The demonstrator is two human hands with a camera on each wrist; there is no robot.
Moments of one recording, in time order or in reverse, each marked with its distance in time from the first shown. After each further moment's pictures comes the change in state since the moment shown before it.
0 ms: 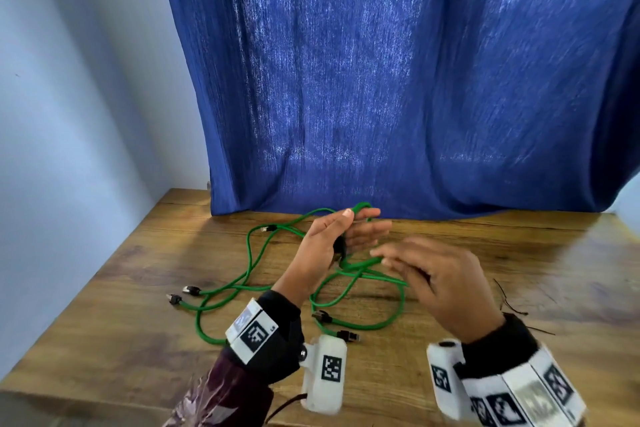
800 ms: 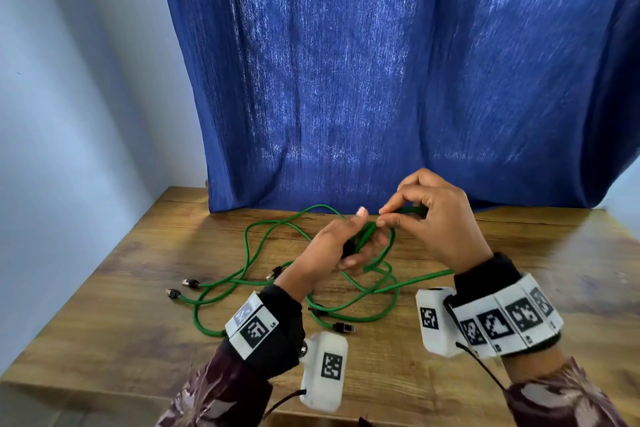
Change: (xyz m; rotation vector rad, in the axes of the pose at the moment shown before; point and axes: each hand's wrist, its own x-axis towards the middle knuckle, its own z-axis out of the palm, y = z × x) left_hand -0.010 0.000 0.020 0.209 -0.184 -0.066; right_hand 0.043 0.015 -0.018 0.140 0.047 0.196
